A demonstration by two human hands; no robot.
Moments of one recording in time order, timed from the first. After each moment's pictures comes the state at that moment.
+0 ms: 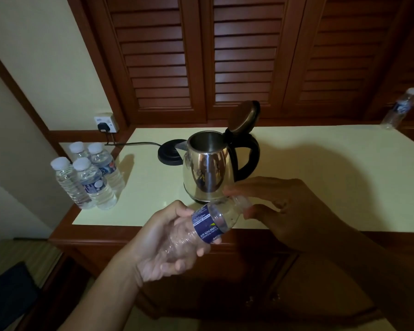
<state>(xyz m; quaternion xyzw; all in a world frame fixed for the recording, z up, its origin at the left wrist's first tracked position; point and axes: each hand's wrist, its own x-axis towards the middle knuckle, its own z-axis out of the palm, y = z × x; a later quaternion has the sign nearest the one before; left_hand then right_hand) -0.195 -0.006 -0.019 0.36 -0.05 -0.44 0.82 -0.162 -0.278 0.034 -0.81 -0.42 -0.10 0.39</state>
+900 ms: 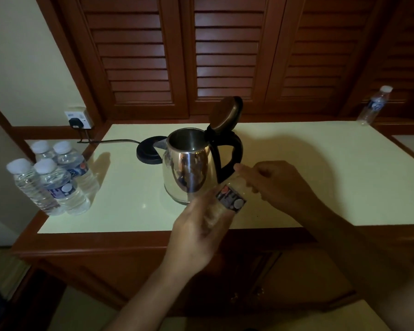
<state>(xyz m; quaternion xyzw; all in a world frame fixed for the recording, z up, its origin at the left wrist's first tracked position) -0.181 -0.093 -0.058 0.84 -0.13 0.16 0.50 -0.117 -0.286 0.027 -0.91 -0.09 -0.04 0.41</state>
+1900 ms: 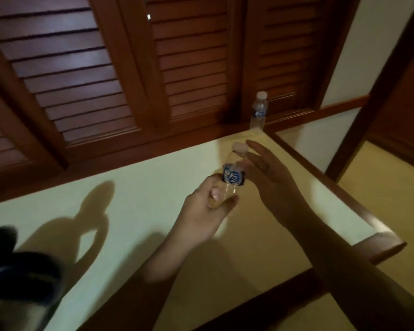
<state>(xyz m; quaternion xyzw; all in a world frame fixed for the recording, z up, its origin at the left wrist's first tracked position) 0.047 -0.420 -0.026 0.82 -0.19 -0.08 0.53 0.019 -0.597 0.001 -0.72 -0.02 -0.17 0.67</state>
